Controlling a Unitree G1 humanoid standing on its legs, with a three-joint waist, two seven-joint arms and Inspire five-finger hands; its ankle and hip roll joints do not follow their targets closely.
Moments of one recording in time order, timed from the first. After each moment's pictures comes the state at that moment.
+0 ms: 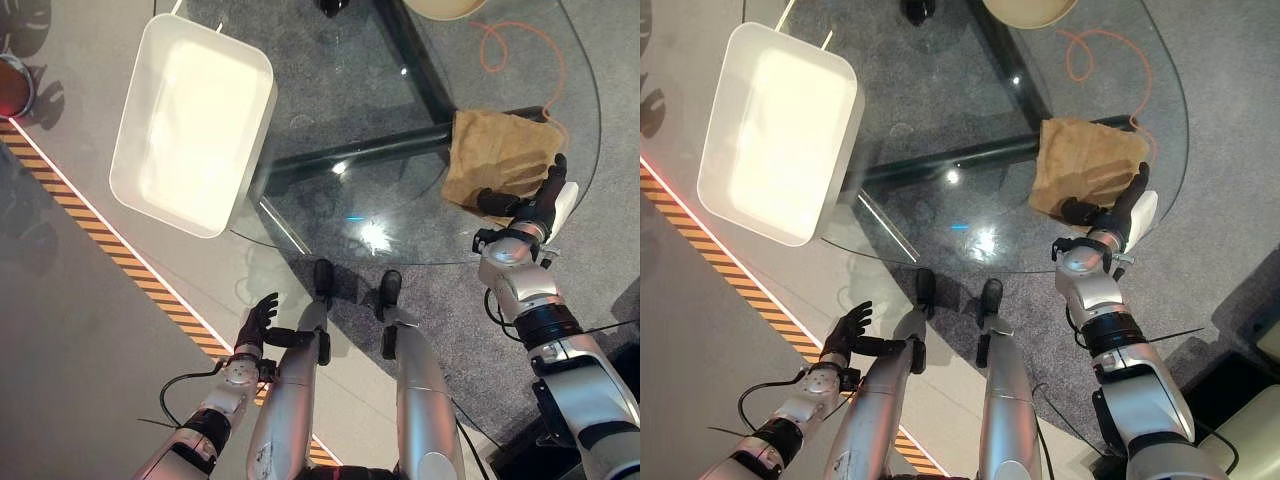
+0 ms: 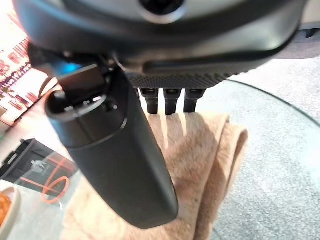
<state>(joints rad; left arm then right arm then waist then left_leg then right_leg) -0.33 0.30 -0.47 0.84 -0.41 -0.17 0.27 -0.80 -0.55 0.25 0.66 0.46 0.17 -0.83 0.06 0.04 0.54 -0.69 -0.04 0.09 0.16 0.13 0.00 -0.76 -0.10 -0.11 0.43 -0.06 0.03</state>
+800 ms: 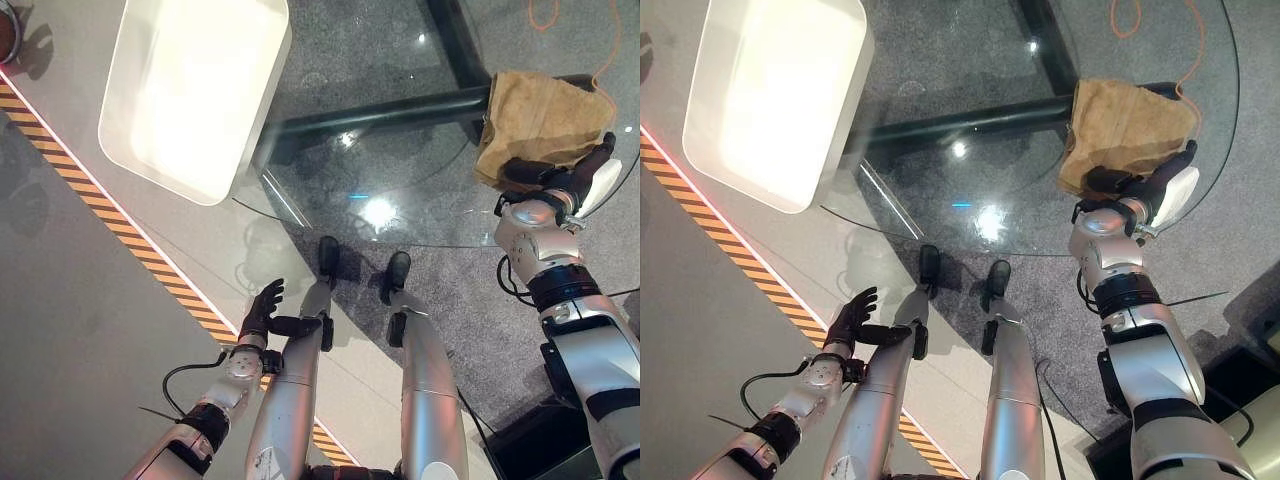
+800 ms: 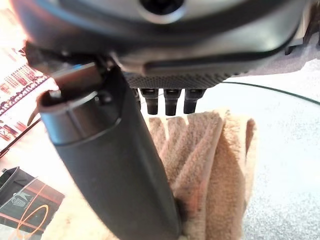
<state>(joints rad) -0.33 0.34 -0.56 0.73 -0.46 -0.18 0.31 -0.98 -0.58 0.27 0.79 0.57 0.17 -0.99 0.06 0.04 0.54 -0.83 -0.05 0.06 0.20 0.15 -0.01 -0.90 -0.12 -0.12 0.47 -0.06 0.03</state>
